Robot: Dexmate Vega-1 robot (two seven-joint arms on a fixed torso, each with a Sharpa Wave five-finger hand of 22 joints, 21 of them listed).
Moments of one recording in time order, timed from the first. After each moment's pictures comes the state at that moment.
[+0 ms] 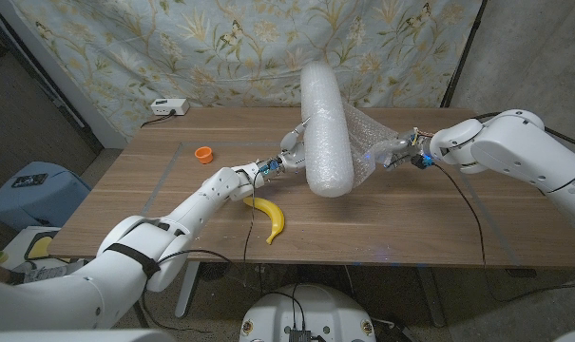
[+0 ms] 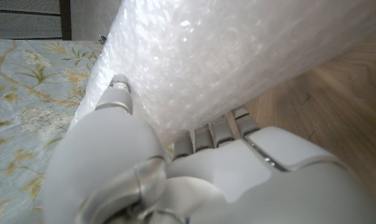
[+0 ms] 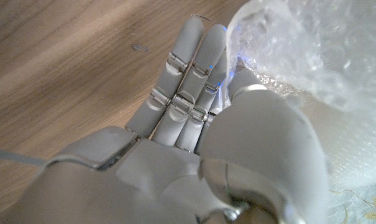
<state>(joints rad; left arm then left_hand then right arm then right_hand) 0.48 0.18 0.42 -0.82 -1.10 0.48 -0.84 0.92 0.05 0.28 -0.13 0.22 0.39 -0.02 0.38 0.27 0.36 0.10 0.25 0.59 0.47 0.09 0.19 0.29 0.20 0.19 0.62 0.19 -0.71 -1.02 -0.41 -2.18 0.80 -1.07 -0.23 1.18 0.06 0.33 -0.16 0.18 0.98 -0.01 0.42 0.27 1.07 -0.16 0.81 0.68 1.35 -0.23 0.47 0.76 1.11 -0.21 0.94 0.21</state>
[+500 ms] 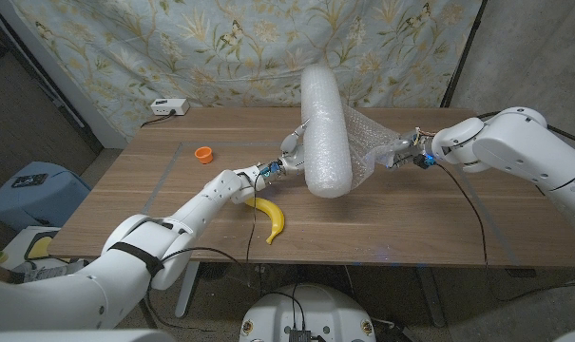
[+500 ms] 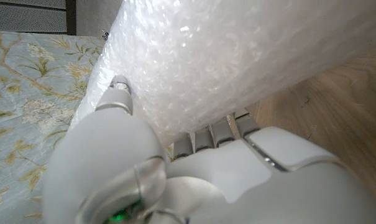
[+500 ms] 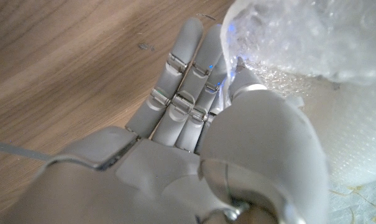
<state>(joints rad) 0.48 0.15 0.40 -0.77 -1.09 0.48 -0.86 0.90 0.05 0.28 -0.13 0.22 0.38 -0.04 0.36 0.27 0.34 0.10 0.24 0.58 0.45 0.09 0.19 0.27 0.20 0.20 0.61 0.19 -0.69 -1.03 -0.41 -2.18 0.80 -1.11 -0.23 1.18 0.06 0.33 -0.16 0.18 0.99 -0.01 0.42 0.28 1.07 -0.16 0.80 0.68 1.35 -0.23 0.46 0.76 1.10 -0.20 0.96 0.20</state>
